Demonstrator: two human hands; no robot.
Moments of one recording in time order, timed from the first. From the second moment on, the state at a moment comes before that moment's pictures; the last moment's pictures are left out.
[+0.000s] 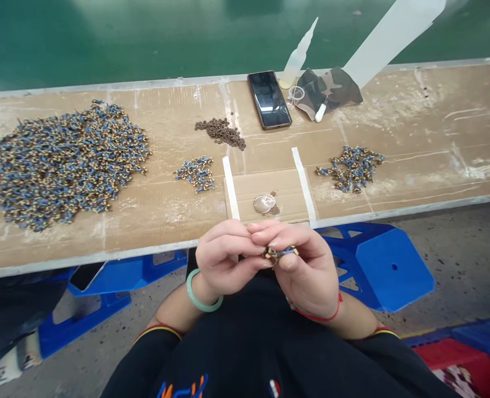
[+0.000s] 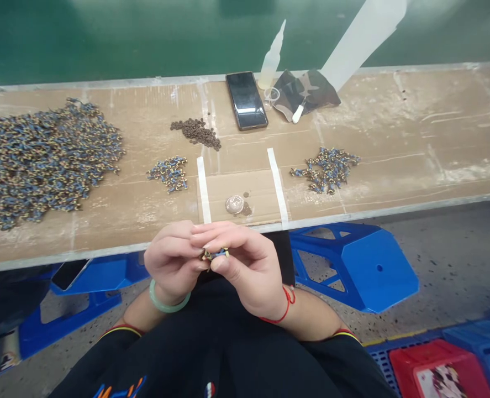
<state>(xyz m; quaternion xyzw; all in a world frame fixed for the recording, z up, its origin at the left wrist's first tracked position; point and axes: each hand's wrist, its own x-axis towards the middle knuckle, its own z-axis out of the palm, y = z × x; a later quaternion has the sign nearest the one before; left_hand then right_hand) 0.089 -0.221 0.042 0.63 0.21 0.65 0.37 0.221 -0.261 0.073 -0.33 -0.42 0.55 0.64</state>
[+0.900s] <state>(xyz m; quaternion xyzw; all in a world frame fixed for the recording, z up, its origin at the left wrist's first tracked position) 0.075 -0.221 0.025 0.62 0.28 0.68 0.28 0.304 -0.217 0.033 -0.53 -0.71 0.15 0.44</state>
